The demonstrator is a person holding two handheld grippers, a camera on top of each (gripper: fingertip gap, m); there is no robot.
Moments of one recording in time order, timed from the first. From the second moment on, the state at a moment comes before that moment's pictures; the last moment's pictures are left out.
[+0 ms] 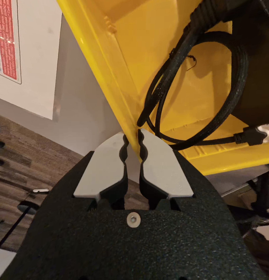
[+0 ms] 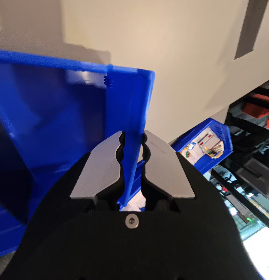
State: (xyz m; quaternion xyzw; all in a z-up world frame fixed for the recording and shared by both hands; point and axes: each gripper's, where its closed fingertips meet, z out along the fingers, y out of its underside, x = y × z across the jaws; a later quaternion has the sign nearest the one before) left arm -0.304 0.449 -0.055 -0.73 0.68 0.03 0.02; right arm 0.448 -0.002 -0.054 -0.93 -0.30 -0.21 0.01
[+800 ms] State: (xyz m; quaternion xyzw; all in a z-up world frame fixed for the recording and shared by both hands) left arm -0.305 0.553 -0.055 -0.51 0.84 0.16 0.08; right arm 0.517 0.109 -0.052 -0.84 -0.40 -0.35 0.08
